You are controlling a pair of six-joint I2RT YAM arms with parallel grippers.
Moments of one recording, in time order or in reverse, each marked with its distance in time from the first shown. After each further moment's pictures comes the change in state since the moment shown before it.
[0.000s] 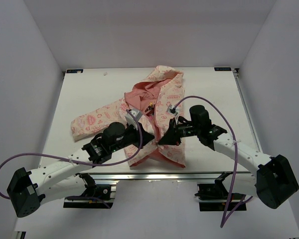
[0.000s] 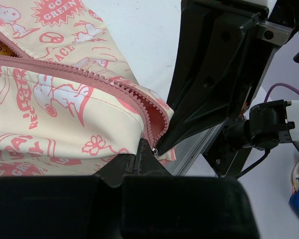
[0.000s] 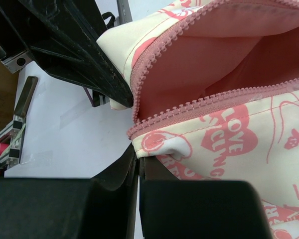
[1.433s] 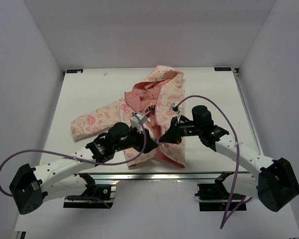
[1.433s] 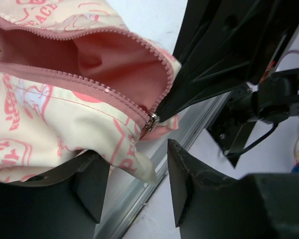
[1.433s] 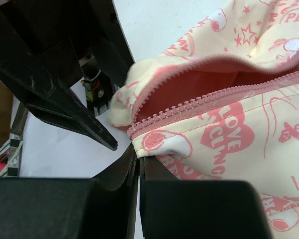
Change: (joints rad) left arm 0.001 0.050 -0.002 -0.054 0.084 0.029; right arm -0.014 -0.033 -0.016 0.024 0.076 0.063
